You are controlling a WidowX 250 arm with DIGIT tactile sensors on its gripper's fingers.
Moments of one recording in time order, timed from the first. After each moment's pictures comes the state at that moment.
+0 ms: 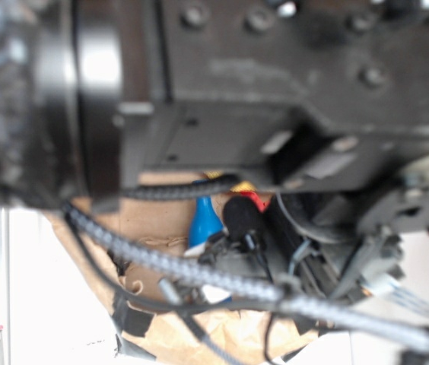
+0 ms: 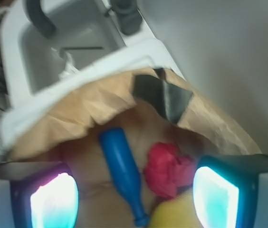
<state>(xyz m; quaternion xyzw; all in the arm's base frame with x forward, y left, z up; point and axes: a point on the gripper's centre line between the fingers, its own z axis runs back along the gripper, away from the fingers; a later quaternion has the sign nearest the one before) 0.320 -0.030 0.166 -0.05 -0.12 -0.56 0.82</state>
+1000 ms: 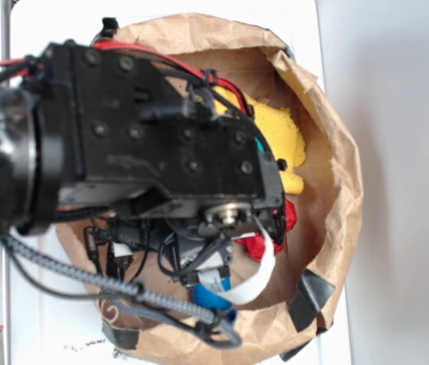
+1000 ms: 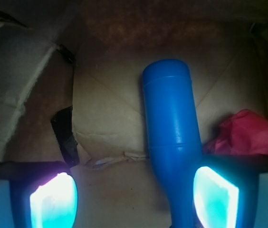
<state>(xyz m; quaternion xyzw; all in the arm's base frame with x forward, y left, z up) 0.272 -0.027 0.097 -0.04 -0.08 -0.67 0.73</state>
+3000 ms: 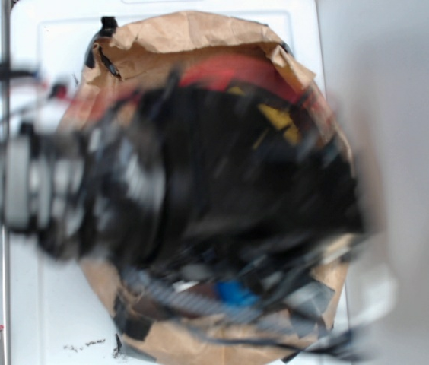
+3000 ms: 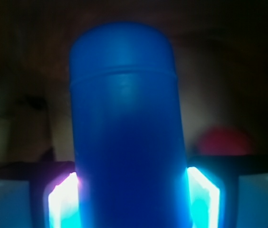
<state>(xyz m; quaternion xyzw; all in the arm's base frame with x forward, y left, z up) 0.311 -0.010 0.132 -0.05 -0.03 -0.50 0.86</state>
